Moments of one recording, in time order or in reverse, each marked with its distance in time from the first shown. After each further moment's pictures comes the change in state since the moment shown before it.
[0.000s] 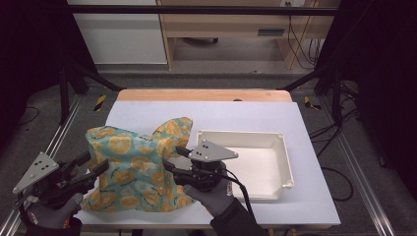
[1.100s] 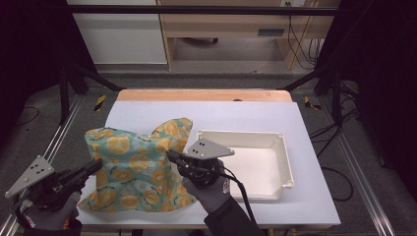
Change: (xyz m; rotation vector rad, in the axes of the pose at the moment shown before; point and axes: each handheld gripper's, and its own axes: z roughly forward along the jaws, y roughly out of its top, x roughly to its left) left arm -0.002 -0.001 -0.010 0.002 -0.065 -0.032; right arm 0.001 0.006 0.003 0.015 -0.011 -0.019
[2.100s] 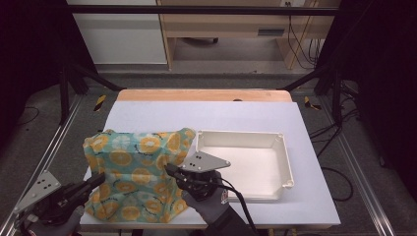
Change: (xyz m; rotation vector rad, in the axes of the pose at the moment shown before) left arm -0.010 -0.030 -0.005 0.052 0.015 0.004; right arm 0.011 -0.027 0.004 0.052 0.049 0.006
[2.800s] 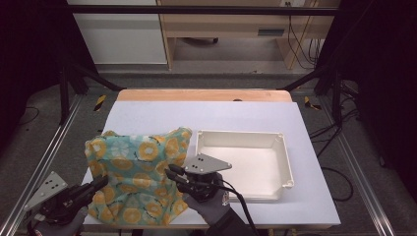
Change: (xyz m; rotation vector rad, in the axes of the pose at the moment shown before) left arm 0.004 -0.013 0.009 0.038 0.005 -0.022; right arm -0.004 -0.008 -0.002 -0.013 0.008 0.010
